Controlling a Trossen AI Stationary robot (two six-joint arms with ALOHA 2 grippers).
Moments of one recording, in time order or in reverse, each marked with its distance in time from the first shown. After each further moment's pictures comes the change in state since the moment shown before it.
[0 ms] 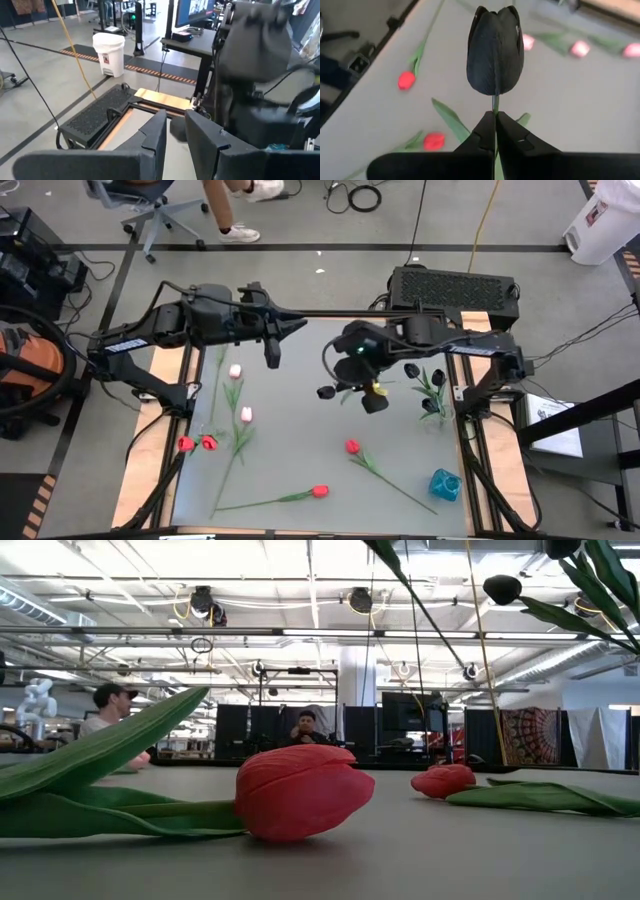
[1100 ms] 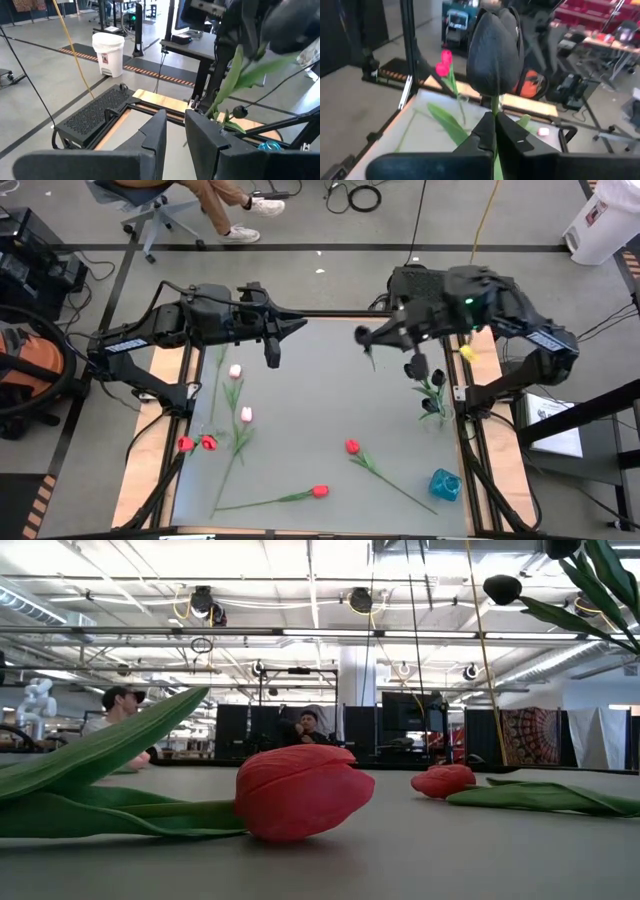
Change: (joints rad) left arm -0.001 0.001 0.000 0.010 -0.001 -0.029; right arm -0.081 -0.331 -0.001 0.298 0.005 0.159
